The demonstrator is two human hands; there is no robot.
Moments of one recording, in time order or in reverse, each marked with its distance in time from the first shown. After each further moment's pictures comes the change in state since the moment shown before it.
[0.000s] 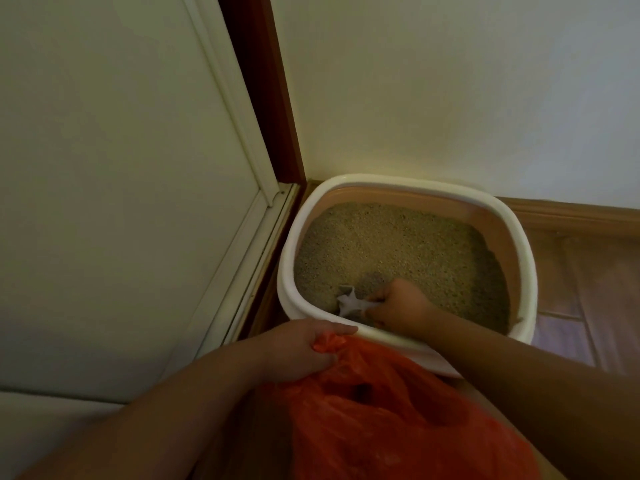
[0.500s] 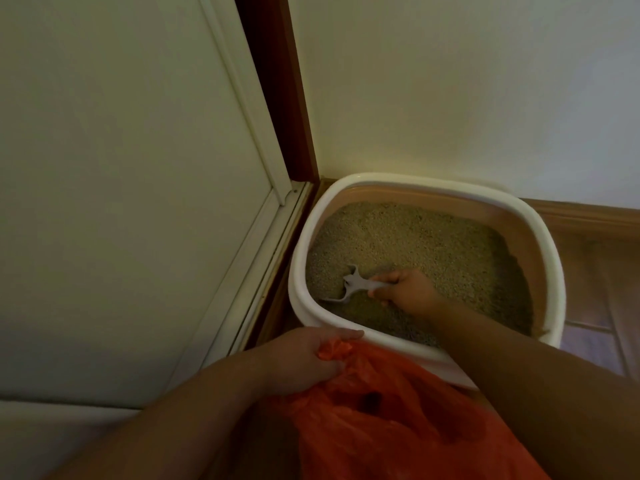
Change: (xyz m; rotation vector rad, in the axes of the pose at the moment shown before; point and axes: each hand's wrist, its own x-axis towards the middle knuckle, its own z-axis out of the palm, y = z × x) left_hand -0.006 -0.007 0.000 -0.121 0.023 -0.026; right_hand 0.035 0.004 0.001 0.554 0.075 0.114
